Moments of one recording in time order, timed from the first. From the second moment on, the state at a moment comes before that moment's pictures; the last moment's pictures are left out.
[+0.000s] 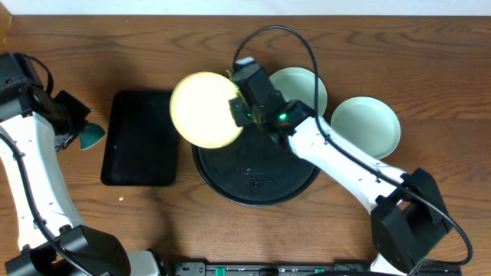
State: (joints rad) left arm 0.49 1.56 1.53 -1.18 0.04 -0.45; right arm 0.74 1.85 1.43 -0.32 0.14 0.26
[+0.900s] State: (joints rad) left arm 0.49 1.56 1.53 -1.18 0.04 -0.45; right arm 0.94 2.14 1.44 0.61 0.27 -0.35
